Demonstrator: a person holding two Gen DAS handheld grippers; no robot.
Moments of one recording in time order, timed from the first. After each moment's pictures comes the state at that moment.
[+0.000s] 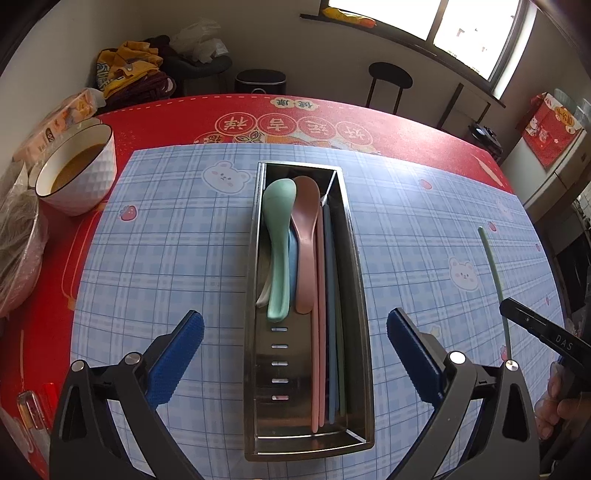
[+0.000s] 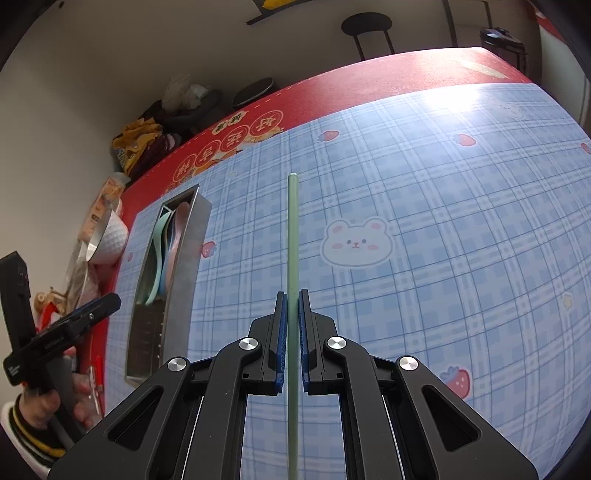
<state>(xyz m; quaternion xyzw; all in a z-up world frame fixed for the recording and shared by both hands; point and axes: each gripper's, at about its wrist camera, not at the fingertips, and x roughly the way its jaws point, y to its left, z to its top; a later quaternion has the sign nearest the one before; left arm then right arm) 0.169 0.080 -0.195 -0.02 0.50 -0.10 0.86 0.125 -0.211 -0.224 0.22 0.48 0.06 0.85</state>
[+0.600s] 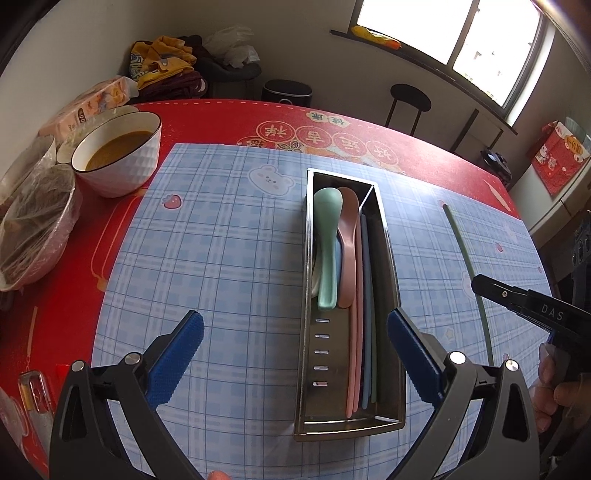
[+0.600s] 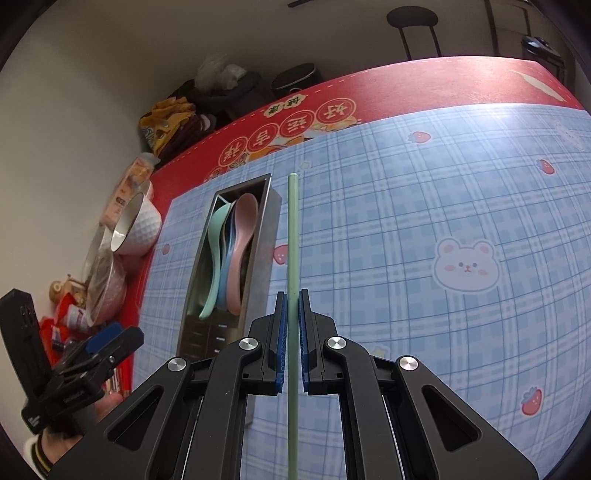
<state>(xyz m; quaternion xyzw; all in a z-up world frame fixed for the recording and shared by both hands) 0.149 0.127 -0.185 -0.06 0.48 -0.07 0.87 0.171 -0.131 -0.211 0.21 0.50 0.12 0.83</state>
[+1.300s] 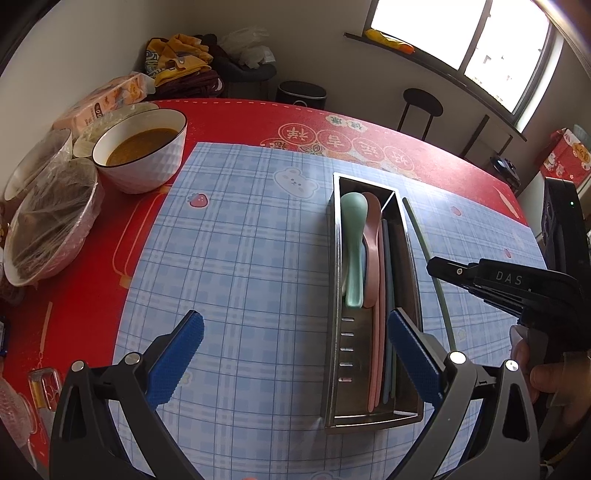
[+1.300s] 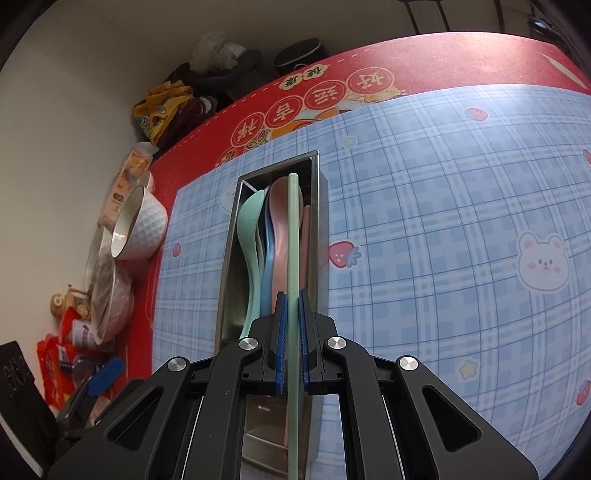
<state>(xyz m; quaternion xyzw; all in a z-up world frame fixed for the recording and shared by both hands) 0.148 0.150 -0.182 -0.06 0.48 -0.05 0.87 0.210 -0.075 -0.229 0.24 0.53 0.11 0.81</state>
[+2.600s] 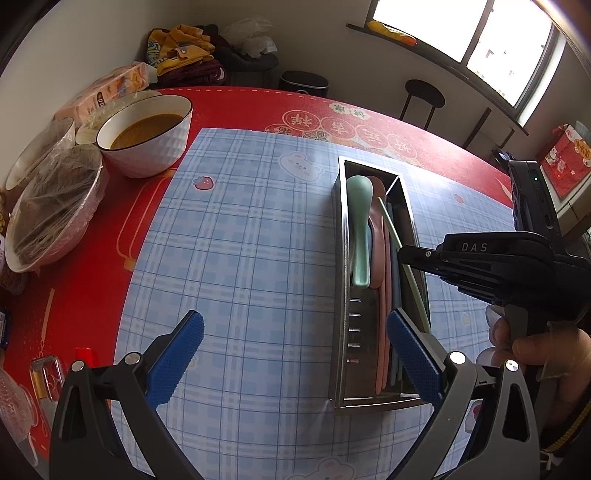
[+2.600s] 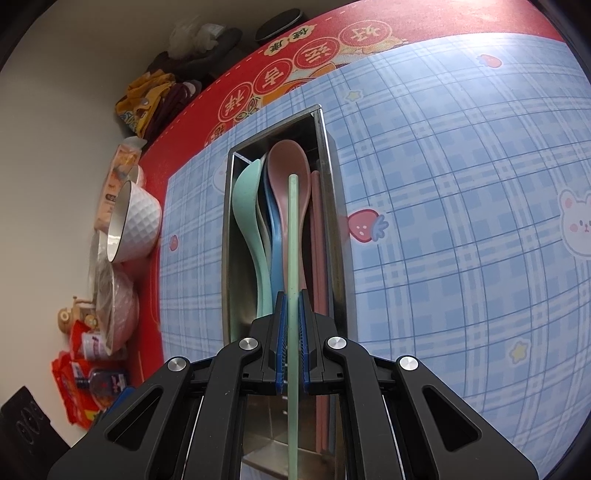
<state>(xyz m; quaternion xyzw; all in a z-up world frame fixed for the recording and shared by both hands) 0.139 0.156 -0.187 -0.06 0.50 -0.05 0.86 0.224 -0.054 -0.257 0.28 0.57 0.11 0.76</state>
